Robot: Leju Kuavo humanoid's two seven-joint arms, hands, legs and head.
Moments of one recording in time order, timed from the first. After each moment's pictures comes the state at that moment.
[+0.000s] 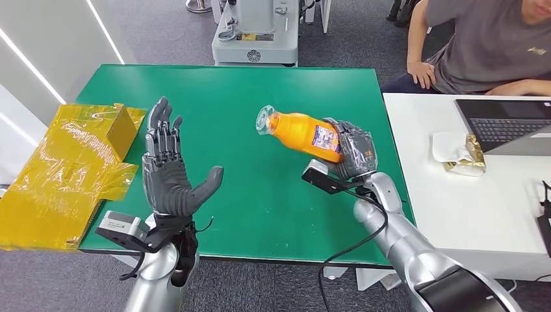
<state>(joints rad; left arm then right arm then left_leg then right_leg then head) -0.21 -0.26 -0.31 -1.40 -0.10 0.17 -0.70 -0.78 0.01 0.55 -0.46 0.67 -0.68 -0.51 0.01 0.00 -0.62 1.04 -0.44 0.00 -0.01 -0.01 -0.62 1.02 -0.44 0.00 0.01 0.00</state>
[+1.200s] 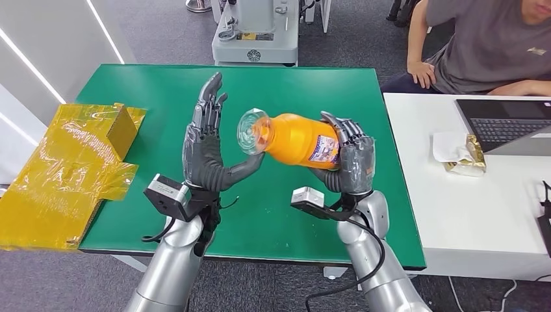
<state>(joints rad) -0.40 -0.30 -0.35 -1.20 -0.16 0.07 -0.69 -0.47 0.18 0.23 -1.05 0.84 -0.68 -0.70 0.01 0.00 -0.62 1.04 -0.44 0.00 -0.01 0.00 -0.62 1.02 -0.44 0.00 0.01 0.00</state>
